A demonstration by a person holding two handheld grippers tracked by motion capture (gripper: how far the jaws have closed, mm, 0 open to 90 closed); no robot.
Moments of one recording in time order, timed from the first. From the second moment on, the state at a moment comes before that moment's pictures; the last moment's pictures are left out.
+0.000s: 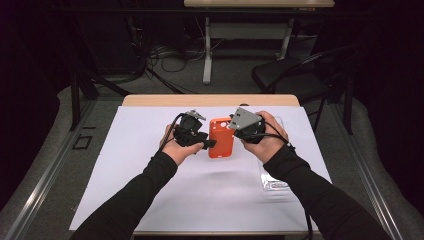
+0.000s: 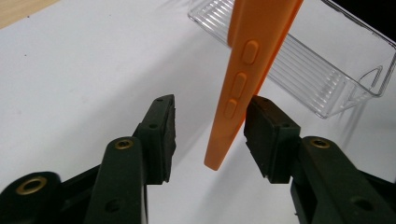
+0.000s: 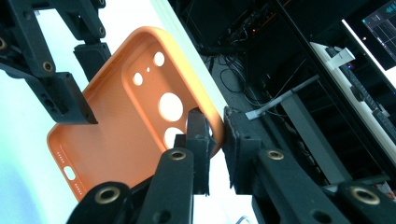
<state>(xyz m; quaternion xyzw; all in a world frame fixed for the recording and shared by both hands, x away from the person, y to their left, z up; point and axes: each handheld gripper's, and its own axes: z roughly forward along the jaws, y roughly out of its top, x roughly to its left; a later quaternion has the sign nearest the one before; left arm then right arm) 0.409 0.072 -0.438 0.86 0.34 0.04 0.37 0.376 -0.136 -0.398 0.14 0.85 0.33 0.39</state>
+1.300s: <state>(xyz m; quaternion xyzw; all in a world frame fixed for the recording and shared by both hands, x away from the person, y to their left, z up) 0.410 0.117 -0.437 0.85 0.34 0.08 0.39 0.387 -0.175 -0.374 0.14 0.84 0.30 0.44</state>
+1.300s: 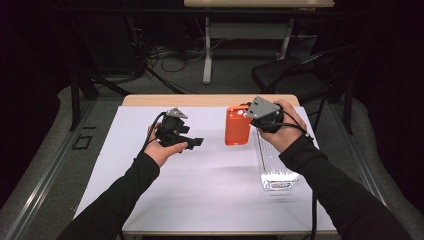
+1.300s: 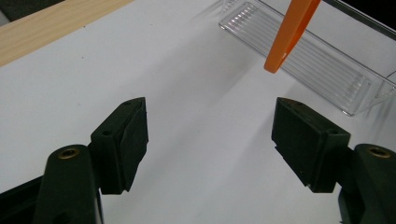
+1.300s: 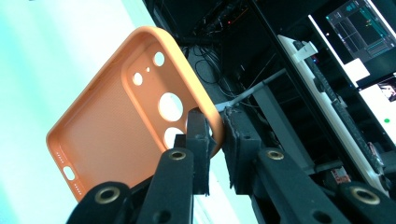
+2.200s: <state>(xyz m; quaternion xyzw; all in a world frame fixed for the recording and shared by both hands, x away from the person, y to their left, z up) 0.401 0.150 -0.439 0.83 0.37 0.06 0.42 0.401 -0.227 -0.366 0.16 0.82 0.27 0.49</state>
